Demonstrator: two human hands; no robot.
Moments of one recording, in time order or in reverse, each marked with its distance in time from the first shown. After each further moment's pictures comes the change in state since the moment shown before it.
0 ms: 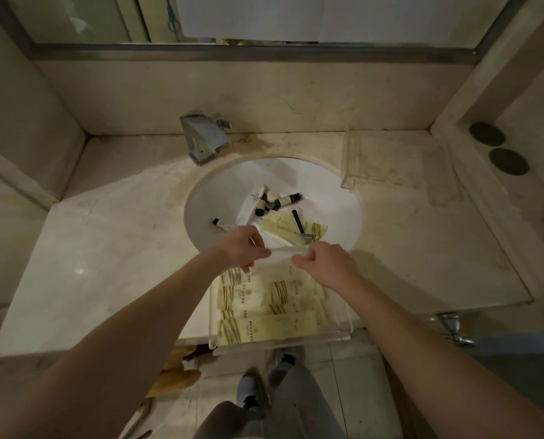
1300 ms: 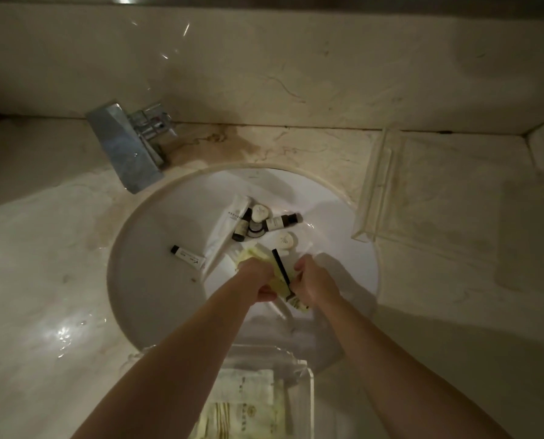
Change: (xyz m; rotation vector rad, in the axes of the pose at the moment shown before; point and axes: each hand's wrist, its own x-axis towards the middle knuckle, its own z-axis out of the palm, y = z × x) left_hand 0.215 0.025 0.071 -0.568 0.136 -0.801; right_hand 0.220 0.069 0.036 0.143 -0.327 0.143
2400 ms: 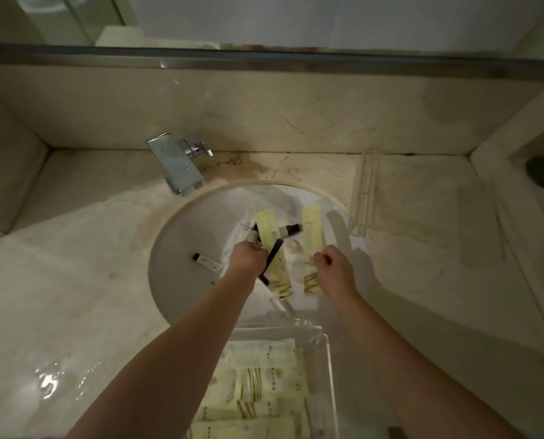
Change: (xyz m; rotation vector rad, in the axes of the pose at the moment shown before) left_hand -0.066 -0.002 -0.054 -0.014 0.162 0.438; right_hand -0.086 -0.025 -0.022 0.534 0.472 -0.114
